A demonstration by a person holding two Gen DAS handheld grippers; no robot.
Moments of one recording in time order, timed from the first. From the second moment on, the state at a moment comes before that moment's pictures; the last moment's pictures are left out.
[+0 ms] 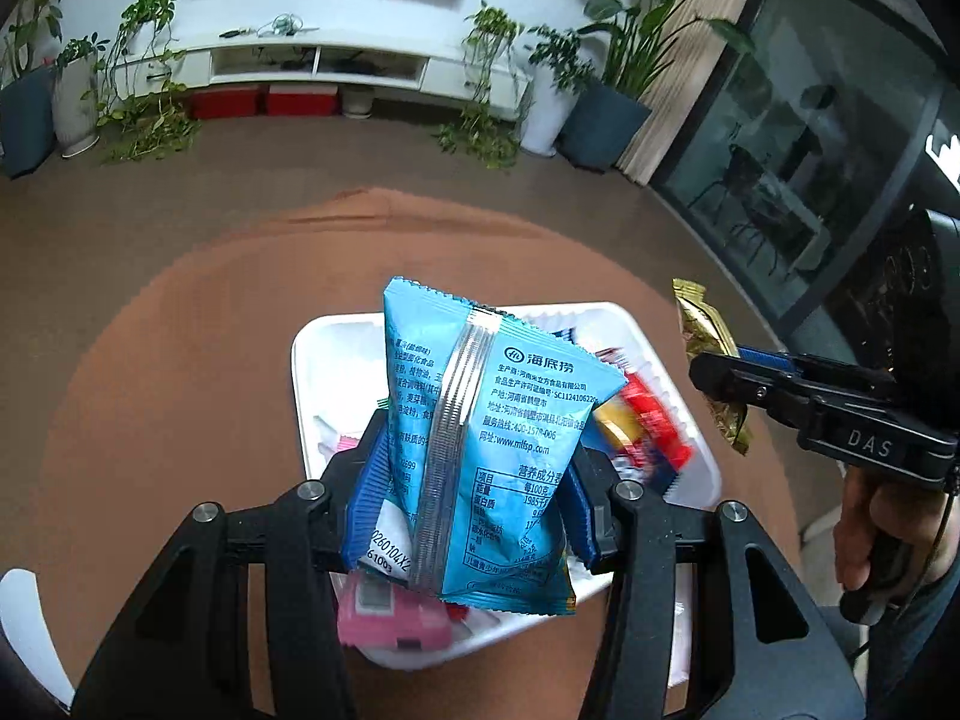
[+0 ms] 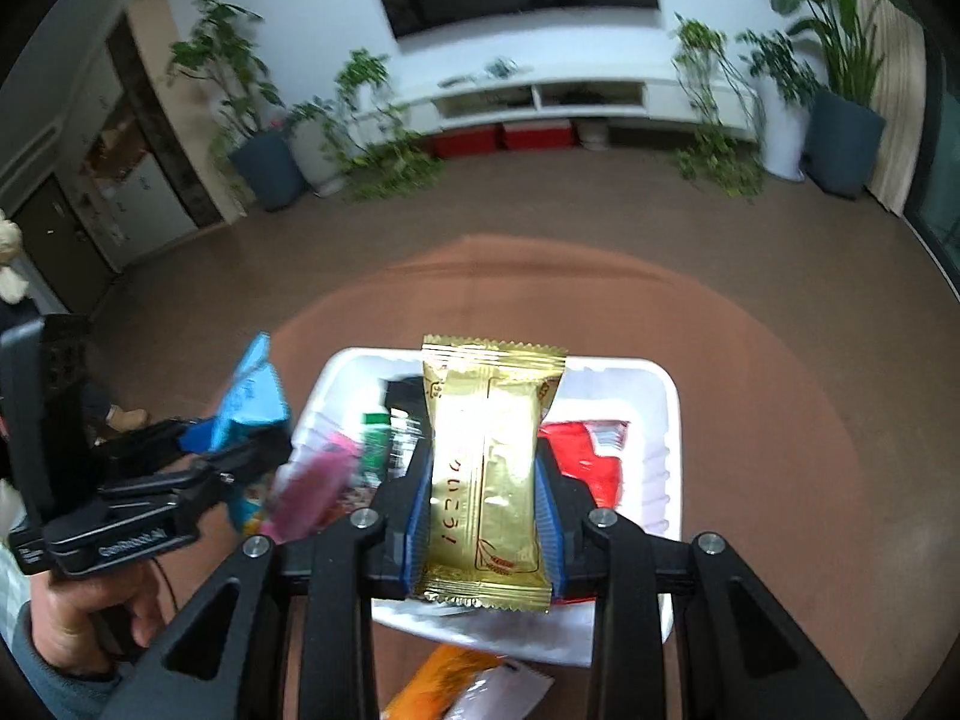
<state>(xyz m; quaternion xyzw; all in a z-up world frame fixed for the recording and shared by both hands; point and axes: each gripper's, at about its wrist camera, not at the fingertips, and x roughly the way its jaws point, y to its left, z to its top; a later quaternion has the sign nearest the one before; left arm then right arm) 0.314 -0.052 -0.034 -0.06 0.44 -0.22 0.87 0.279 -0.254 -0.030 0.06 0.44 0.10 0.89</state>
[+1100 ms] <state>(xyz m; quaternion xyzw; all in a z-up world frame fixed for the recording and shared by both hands) 0.339 -0.119 -0.098 -0.02 0.44 -0.20 0.87 0.306 -0.272 -0.090 0.05 0.48 0.06 0.87</state>
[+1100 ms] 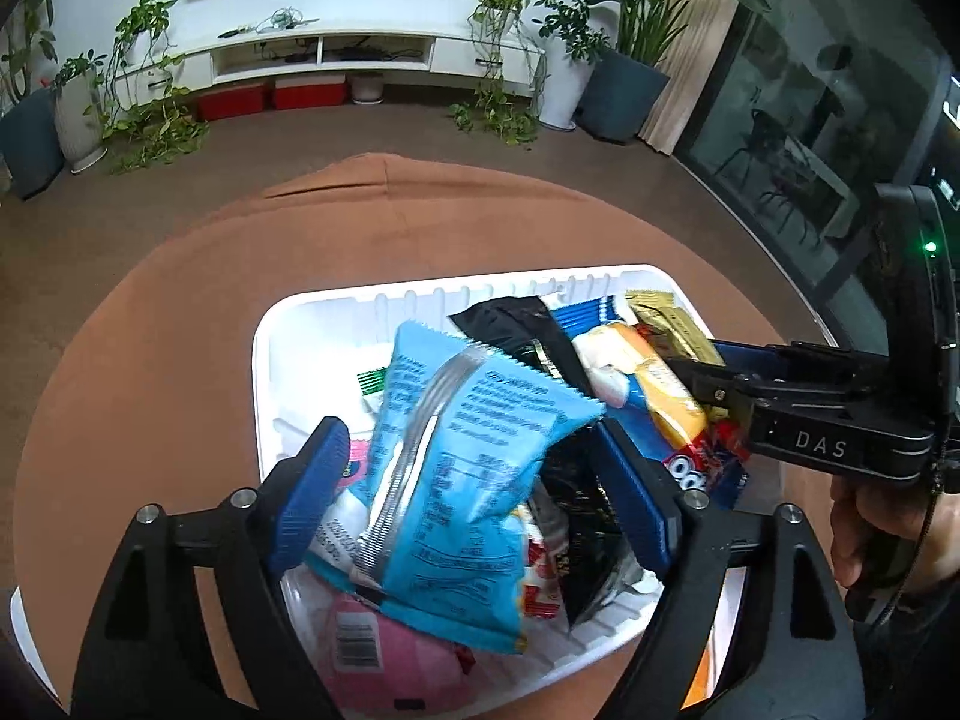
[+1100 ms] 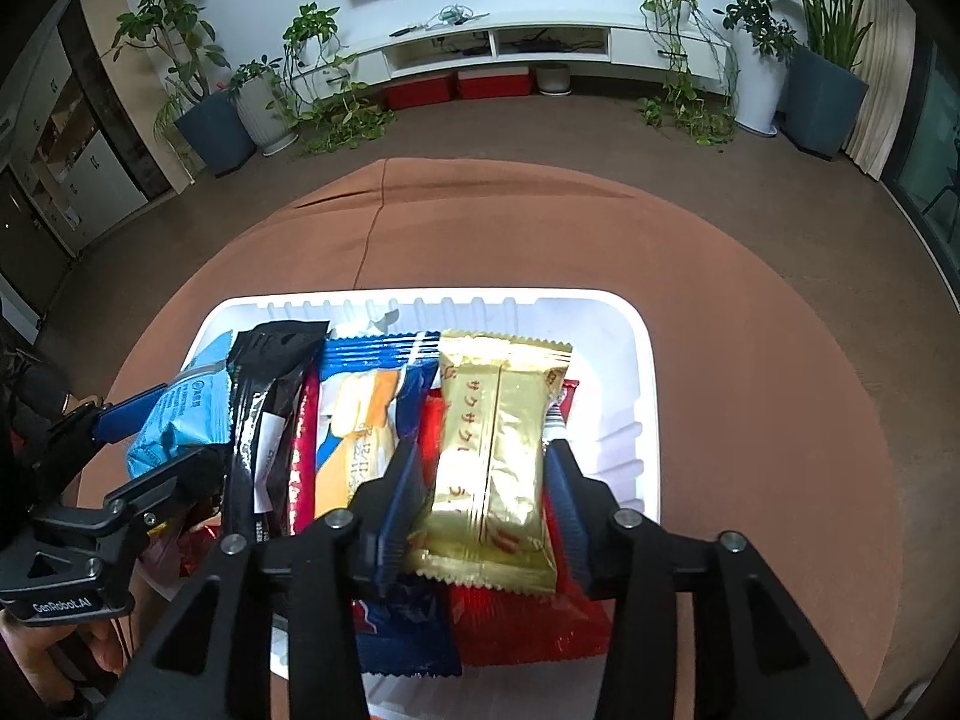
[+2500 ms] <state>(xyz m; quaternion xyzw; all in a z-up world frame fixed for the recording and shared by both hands) 0.202 -0.188 -0.126 0.12 0.45 -0.20 0.86 0.143 -0.326 -0.095 0.18 0.43 0.05 0.88</state>
